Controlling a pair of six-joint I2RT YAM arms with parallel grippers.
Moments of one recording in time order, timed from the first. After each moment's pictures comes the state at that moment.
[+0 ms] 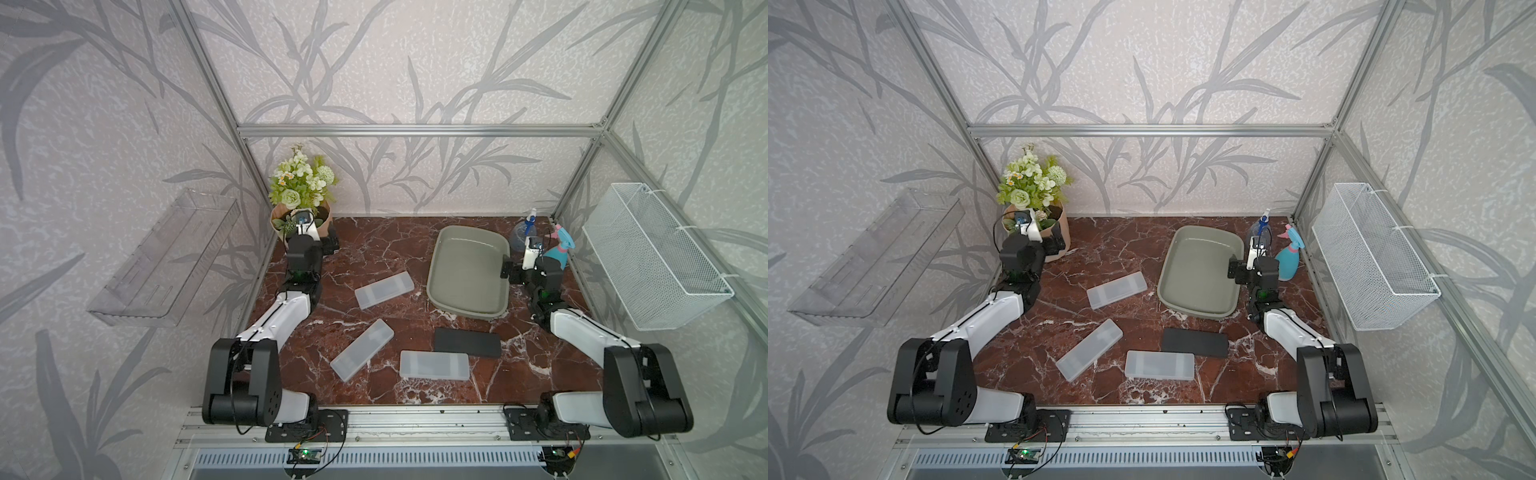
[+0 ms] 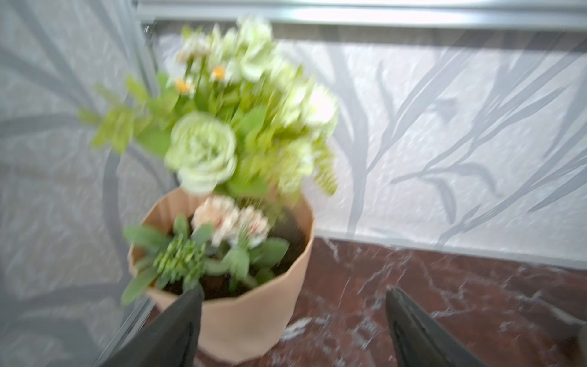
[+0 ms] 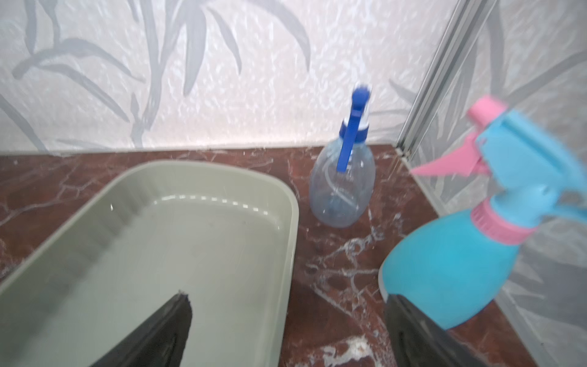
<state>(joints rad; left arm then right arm) -0.08 1.42 0.93 0.40 -0.17 -0.05 0.11 1.32 0.66 0.34 0.20 0.06</state>
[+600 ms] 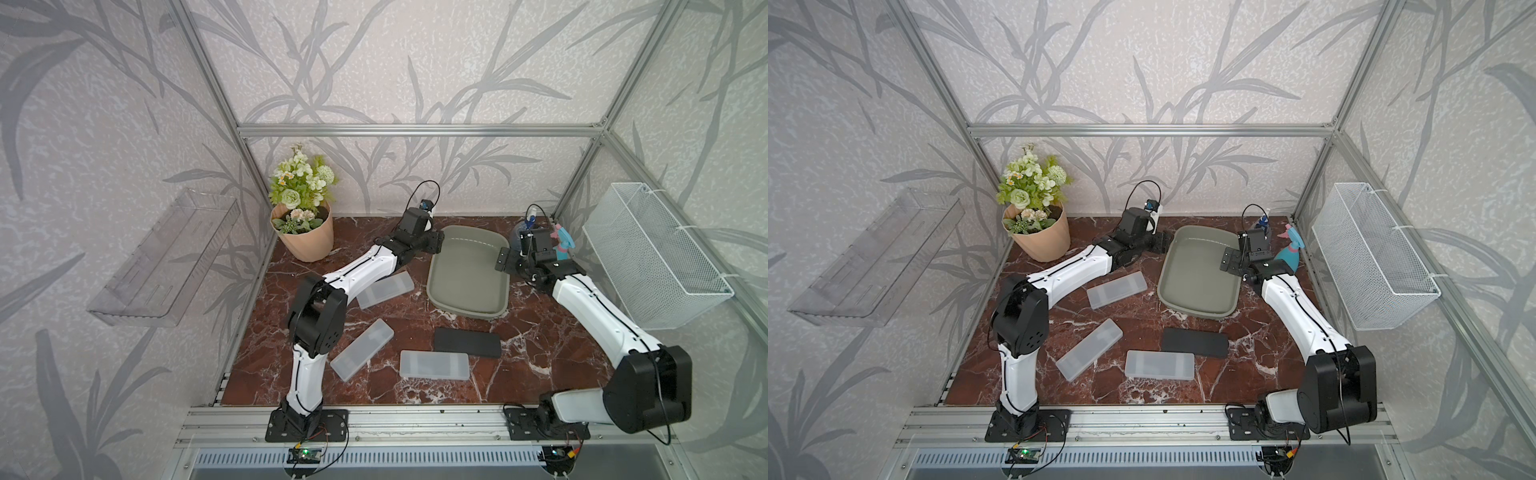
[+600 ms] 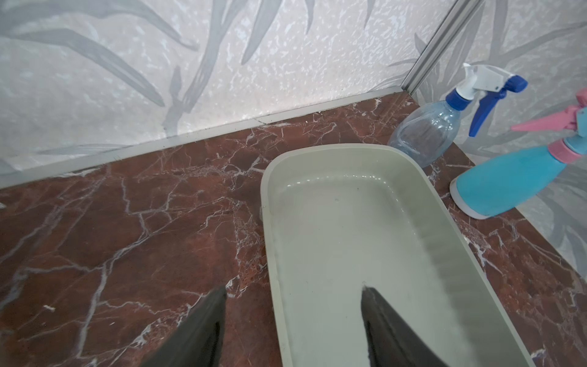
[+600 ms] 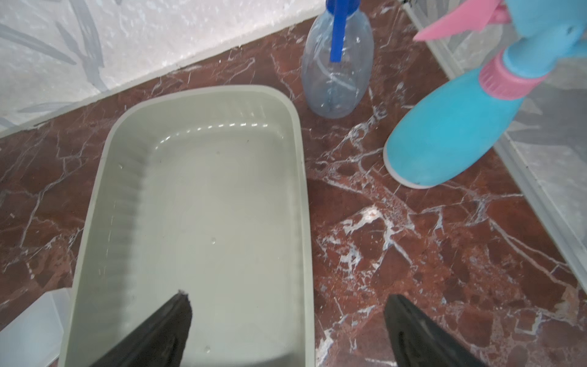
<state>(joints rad) -0.58 2.04 1.70 -0.19 0.01 -0.27 0.18 1.39 1.11 -0.59 0.19 0.47</state>
